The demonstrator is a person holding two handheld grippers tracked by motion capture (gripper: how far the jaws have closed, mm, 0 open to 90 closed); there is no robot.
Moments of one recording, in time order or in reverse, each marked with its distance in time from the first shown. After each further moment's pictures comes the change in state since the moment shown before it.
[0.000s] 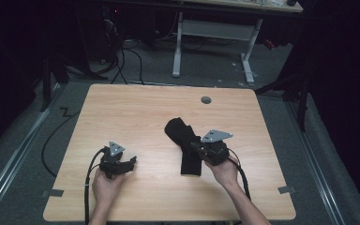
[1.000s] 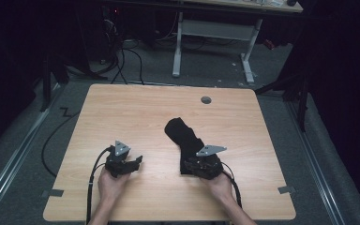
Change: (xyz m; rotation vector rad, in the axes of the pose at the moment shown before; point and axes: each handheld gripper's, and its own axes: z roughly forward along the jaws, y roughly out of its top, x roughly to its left) left arm -0.024 0.017 0.000 -0.036 -0.092 0.026; right arm 0.019 -0.045 0.026 0.059 0.112 0.112
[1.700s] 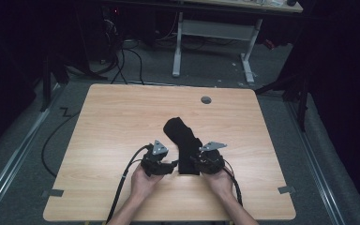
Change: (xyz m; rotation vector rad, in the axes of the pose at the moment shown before) left arm -0.084 0.034 0.044 0.041 -0.237 0.097; right arm -0.022 -0.007 0.020 0.053 -0.155 0.054
